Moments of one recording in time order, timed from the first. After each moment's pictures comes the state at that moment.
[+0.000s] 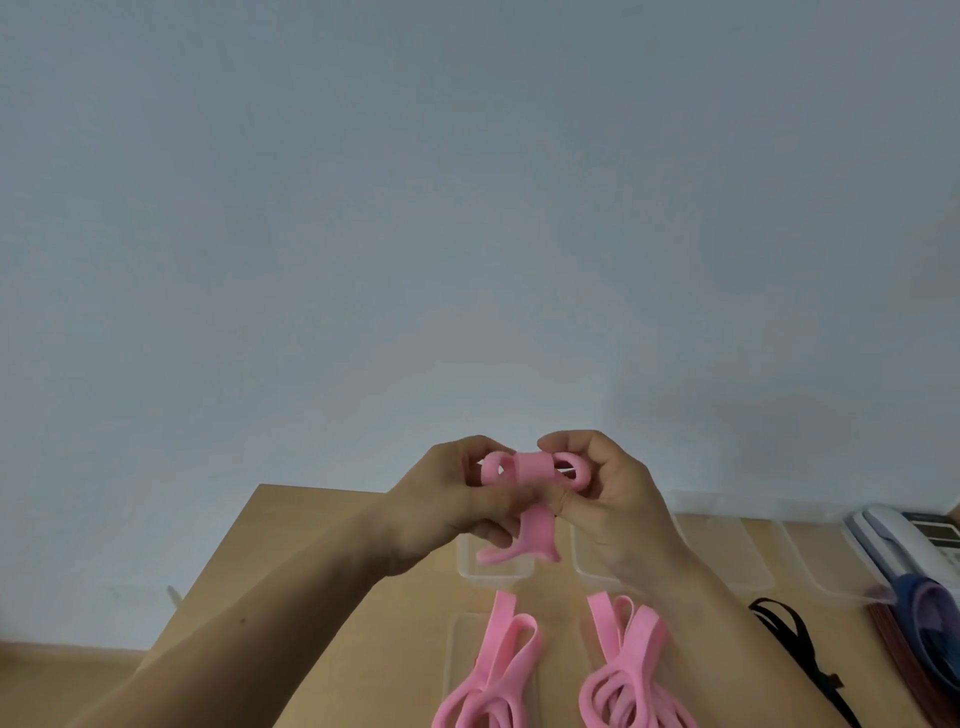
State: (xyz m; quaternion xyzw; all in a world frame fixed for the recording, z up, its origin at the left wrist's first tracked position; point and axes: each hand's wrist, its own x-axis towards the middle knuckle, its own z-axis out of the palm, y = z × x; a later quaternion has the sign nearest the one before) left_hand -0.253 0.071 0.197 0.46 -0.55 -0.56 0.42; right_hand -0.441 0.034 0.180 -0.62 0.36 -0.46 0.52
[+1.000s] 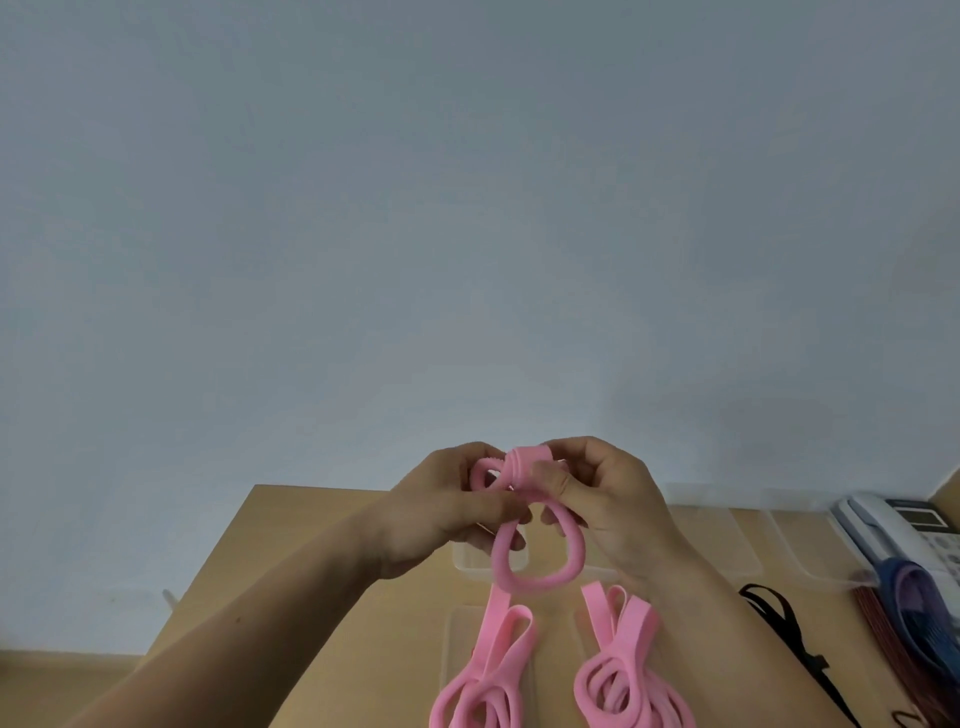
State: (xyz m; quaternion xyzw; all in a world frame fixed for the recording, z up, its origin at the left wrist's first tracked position) left_hand -0.256 0.082 0.198 0.44 -0.56 -0.58 0.39; right_hand -0.447 0.047 0.188 -0.59 0.39 -0.44 0.55
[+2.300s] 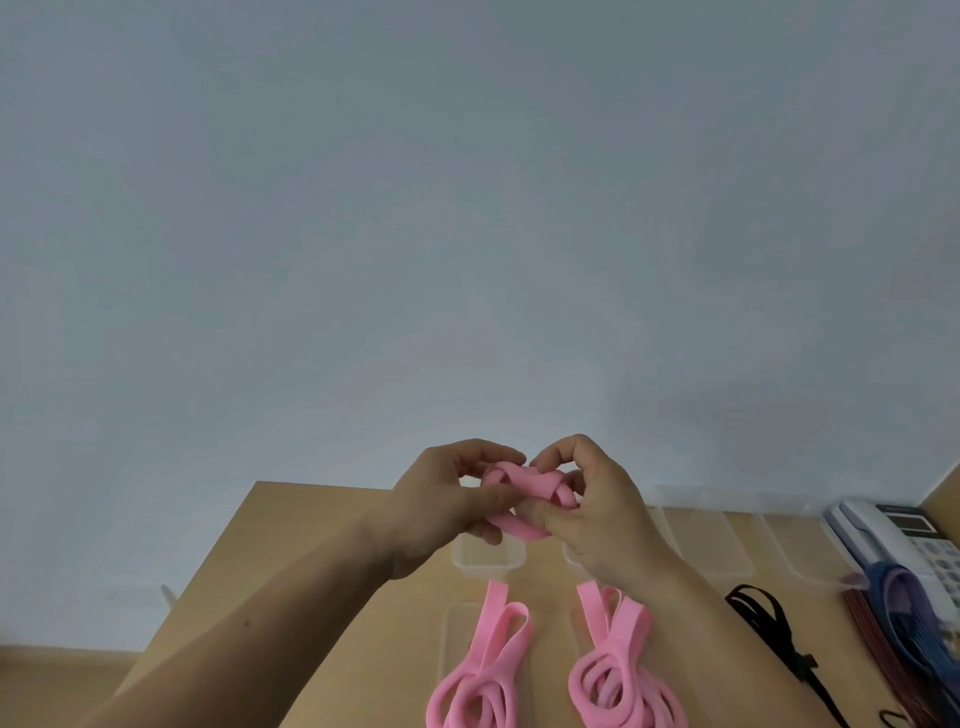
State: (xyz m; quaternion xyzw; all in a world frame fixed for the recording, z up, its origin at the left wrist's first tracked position) left_hand -0.262 0.089 0.193 0.49 -0.53 -0.52 0.45; right_hand -0.447 0.052 0.176 -0.71 0.44 -0.39 0.39
